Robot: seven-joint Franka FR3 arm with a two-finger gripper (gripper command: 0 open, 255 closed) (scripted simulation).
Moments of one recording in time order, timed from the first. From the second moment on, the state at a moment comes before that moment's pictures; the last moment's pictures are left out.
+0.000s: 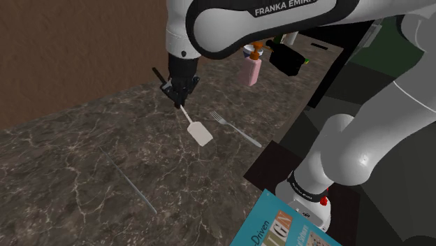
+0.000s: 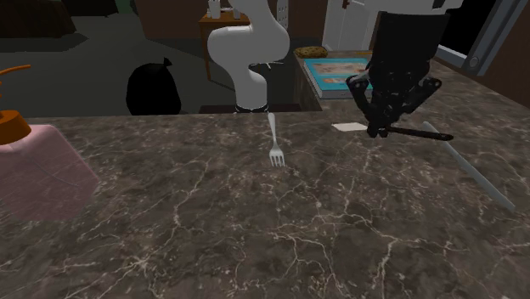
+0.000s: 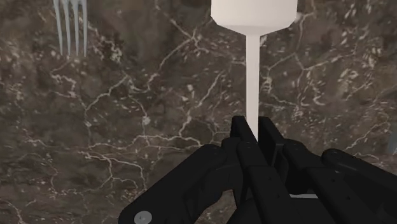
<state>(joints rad) 0.18 -0.20 0.25 -2.18 0.03 2.05 0.43</state>
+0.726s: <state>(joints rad) 0.31 -0.36 0.40 -2.31 0.11 2.02 0.65</state>
